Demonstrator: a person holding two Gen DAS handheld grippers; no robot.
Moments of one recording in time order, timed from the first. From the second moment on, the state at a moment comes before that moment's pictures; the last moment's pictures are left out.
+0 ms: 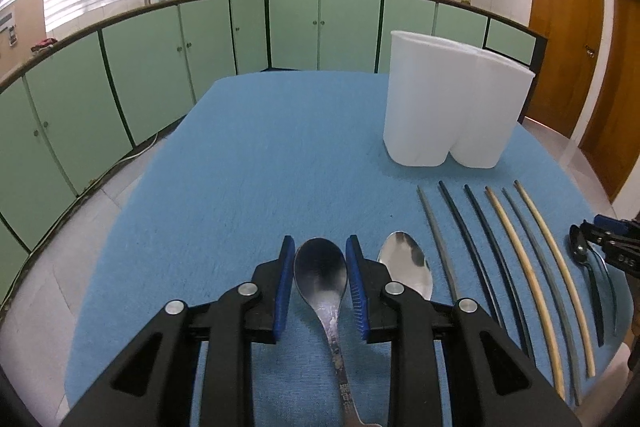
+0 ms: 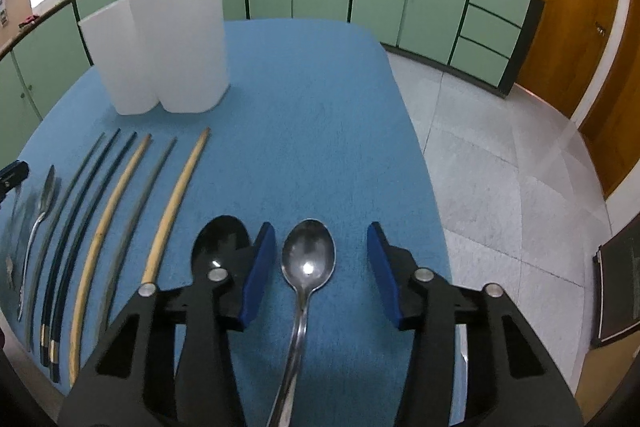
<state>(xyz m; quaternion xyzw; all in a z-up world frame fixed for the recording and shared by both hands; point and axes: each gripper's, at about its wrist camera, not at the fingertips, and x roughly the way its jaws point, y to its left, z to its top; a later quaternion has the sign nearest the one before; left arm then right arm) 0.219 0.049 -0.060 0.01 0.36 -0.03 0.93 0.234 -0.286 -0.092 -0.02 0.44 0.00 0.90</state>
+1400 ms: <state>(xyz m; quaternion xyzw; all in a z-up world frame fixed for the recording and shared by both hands) 0.235 0.048 0.089 -0.05 0.11 -0.09 0.99 0.253 -0.237 0.102 -0.03 0.13 0.10 0.99</state>
